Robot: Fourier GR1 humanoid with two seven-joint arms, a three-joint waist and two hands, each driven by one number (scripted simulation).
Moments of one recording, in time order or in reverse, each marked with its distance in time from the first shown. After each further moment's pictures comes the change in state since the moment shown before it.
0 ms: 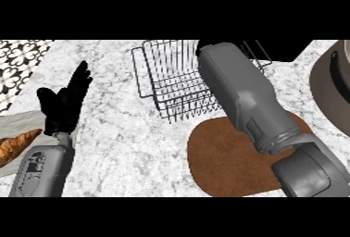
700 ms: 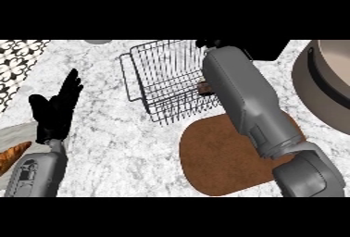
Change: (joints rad) left arm 0.056 0.017 0.029 -0.001 -0.001 0.015 -0.001; right arm 0.097 0.004 -0.035 -0.157 0.025 -0.286 0.029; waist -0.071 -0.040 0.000
